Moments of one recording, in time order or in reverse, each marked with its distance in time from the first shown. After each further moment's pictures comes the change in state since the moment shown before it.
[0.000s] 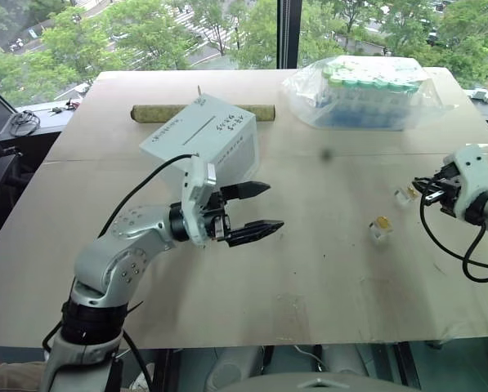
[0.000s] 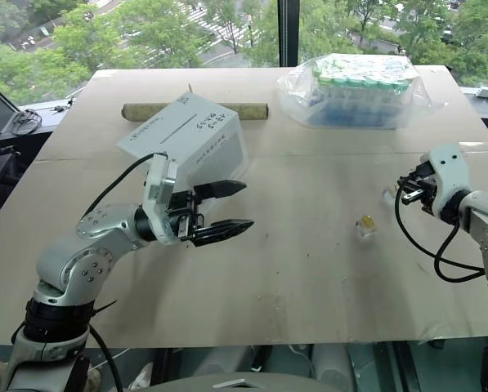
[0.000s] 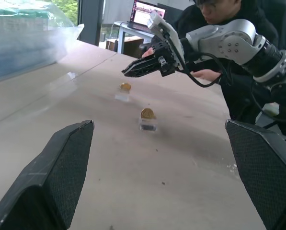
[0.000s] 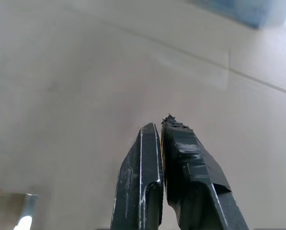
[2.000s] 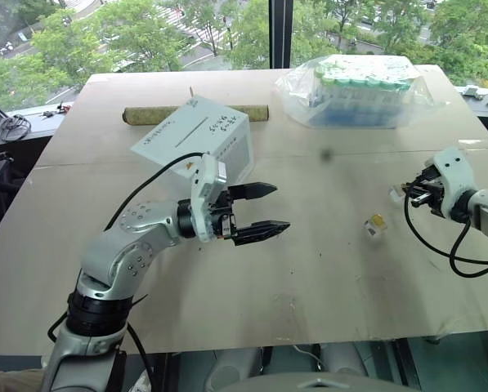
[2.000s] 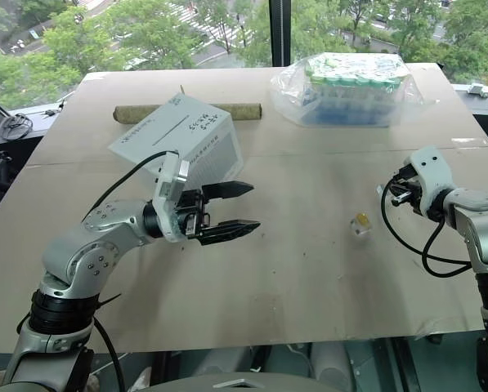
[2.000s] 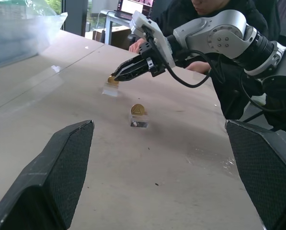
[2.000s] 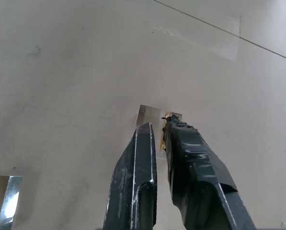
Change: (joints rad) left arm -0.007 0.004 -0.035 0.007 0.022 0.018 -0.010; right arm -0.081 0.005 0.142 0.053 -0.085 0.068 -0.036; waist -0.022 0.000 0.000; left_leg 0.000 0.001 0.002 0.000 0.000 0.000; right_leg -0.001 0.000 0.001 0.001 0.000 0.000
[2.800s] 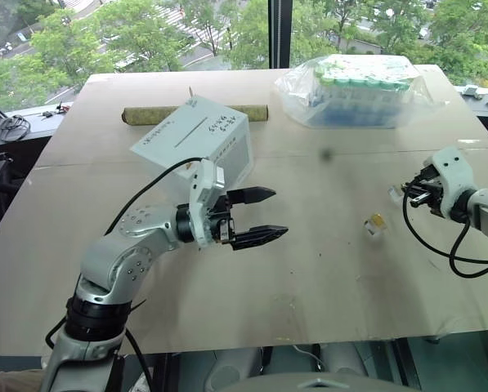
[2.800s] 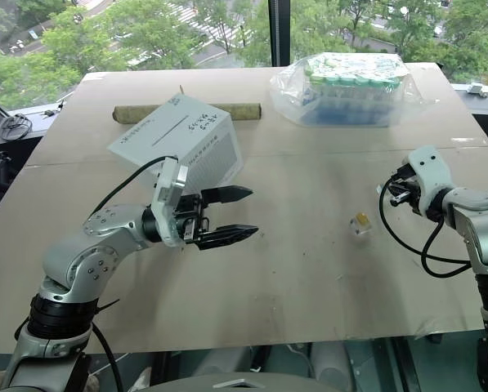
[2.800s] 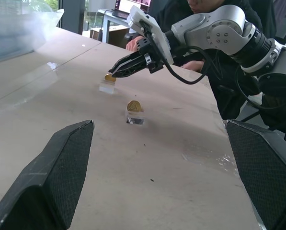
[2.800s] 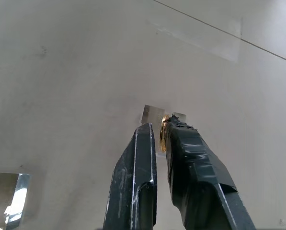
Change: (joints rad) left arm 0.026 0.006 0.000 0.000 0.000 -0.019 -0.020; right arm 0.001 -0.002 -0.001 -0.040 -0.006 0.037 -0.013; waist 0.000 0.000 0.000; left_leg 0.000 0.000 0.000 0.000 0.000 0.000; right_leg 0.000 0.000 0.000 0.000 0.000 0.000
